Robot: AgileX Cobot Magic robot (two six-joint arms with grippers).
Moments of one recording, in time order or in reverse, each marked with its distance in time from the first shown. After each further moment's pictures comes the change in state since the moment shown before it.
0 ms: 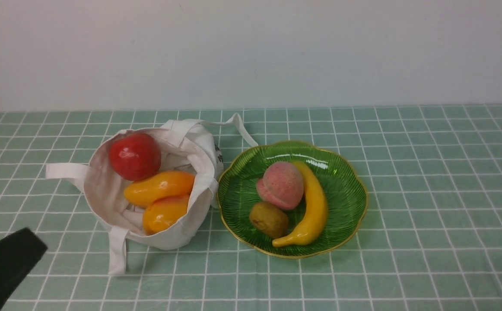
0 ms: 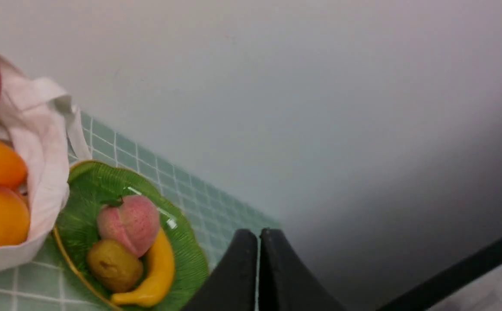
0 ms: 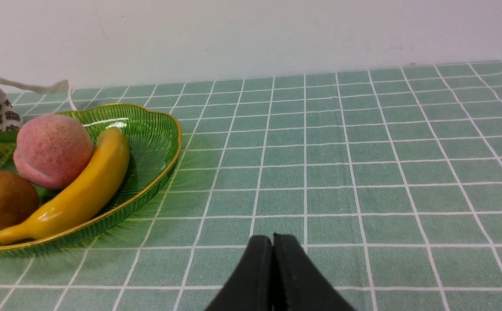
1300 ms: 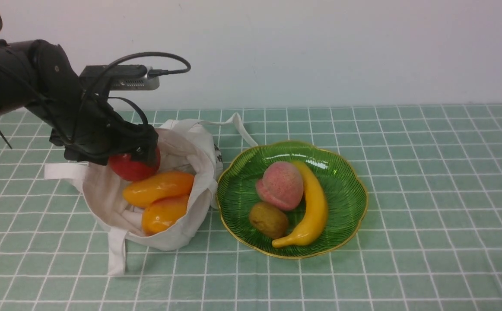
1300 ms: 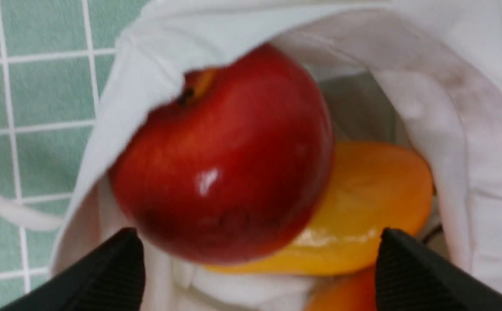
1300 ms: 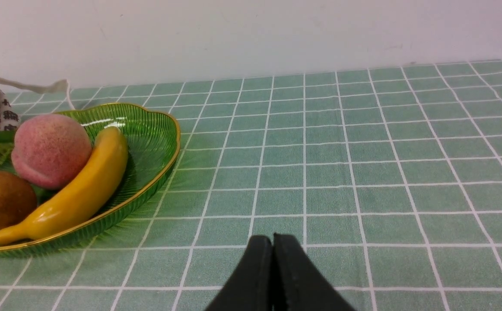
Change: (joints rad) right arm 0.000 0.000 0.000 0.000 0.000 0.000; left arm 0.000 1.540 -0.911 0.783 0.193 -0.074
